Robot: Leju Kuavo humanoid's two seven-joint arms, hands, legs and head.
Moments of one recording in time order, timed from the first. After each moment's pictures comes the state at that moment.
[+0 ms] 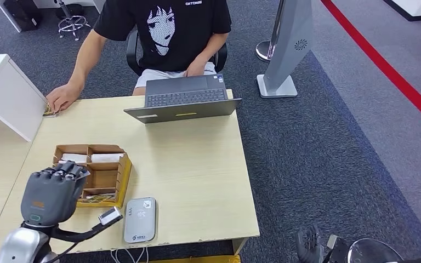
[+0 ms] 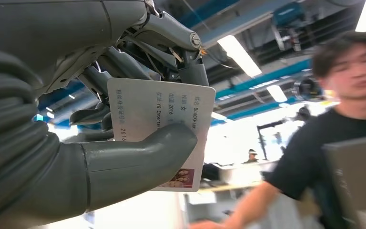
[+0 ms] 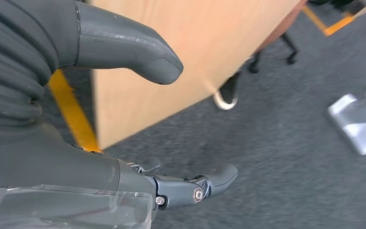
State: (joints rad) left arm 0.04 0.06 -0.14 -1.72 -1.46 0.35 -0.27; right arm -0.10 0.12 -0.61 -0.49 -0.10 0.13 -0.65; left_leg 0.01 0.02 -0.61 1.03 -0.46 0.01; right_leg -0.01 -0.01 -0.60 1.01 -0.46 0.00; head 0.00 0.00
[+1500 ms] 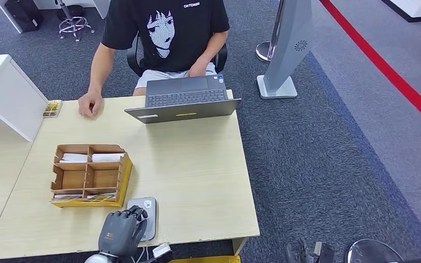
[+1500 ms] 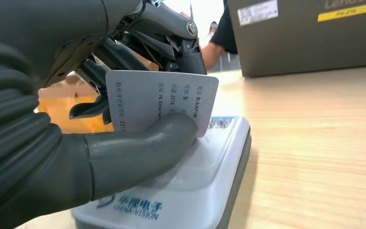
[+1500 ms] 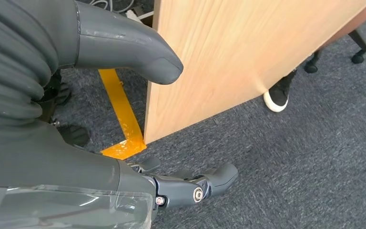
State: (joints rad) left arm 0.10 -0.11 -0.25 -1.24 -1.35 0.39 -0.27; right arm -0.11 0.15 -0.73 -0.37 0.14 0.14 -0.63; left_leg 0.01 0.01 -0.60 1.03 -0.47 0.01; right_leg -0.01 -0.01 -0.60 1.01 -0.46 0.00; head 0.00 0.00
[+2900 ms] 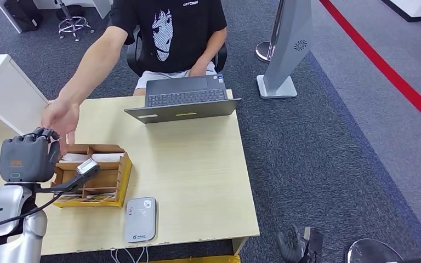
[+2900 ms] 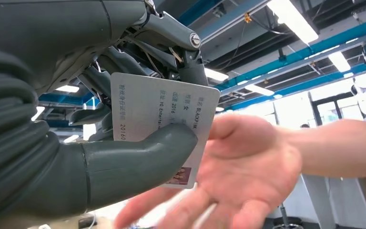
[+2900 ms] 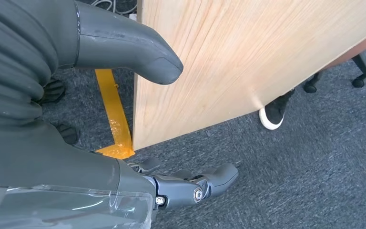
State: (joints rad) left arm -0.29 0.08 0.00 -1.41 -1.46 0.28 -0.19; right arm -0.18 0.17 -0.79 -0.37 0.30 0.12 -0.62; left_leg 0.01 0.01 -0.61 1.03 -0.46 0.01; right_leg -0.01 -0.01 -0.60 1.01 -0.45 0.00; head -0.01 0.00
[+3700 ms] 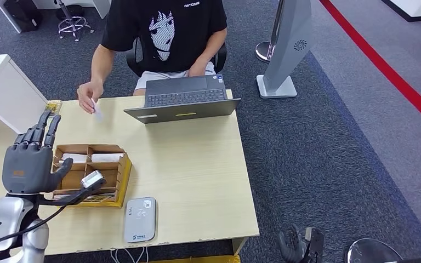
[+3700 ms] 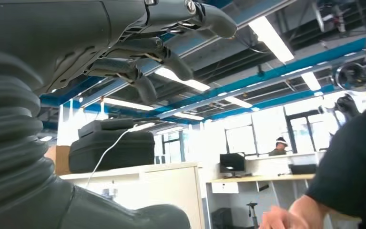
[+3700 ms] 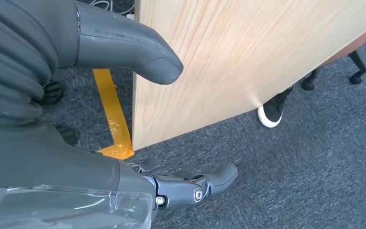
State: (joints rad) left arm -0.18 0.04 -0.01 -1.57 -1.42 0.27 -0.29; right arm -0.18 0.17 -0.79 -0.37 0.28 0.13 -0.62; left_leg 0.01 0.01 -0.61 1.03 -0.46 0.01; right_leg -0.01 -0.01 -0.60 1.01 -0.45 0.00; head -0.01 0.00
